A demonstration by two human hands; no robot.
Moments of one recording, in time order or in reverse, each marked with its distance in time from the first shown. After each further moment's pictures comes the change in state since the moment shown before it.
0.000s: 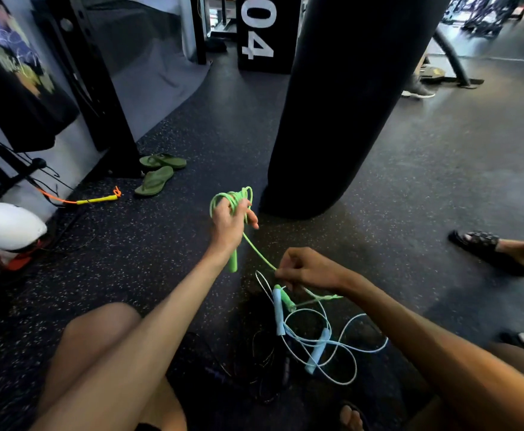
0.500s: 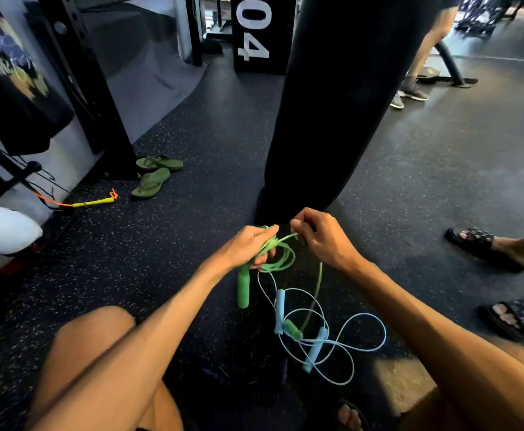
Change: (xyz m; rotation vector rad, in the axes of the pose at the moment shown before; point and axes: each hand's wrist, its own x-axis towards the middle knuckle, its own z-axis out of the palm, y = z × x) left_hand -0.025 0.008 0.010 0.110 -0.714 -0.267; right_hand 0.004 -0.016 -0.037 -0.286 0.569 -0.313
